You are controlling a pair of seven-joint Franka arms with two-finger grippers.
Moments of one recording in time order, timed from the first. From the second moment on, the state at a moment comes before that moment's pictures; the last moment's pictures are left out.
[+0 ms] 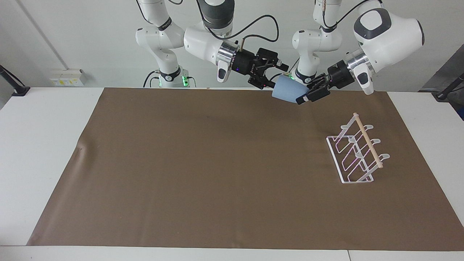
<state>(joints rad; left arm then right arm) -0.08 -0.12 -0.06 -1.90 -0.81 1.80 -0.93 0.04 -0.03 0.69 -1.94 1.87 2.67 -0.30</state>
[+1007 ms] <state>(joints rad) -0.09 -0.12 -0.07 -1.73 -0.23 1.84 -0.71 0.03 -0.03 0.69 -1.94 1.57 2.72 -0.32</state>
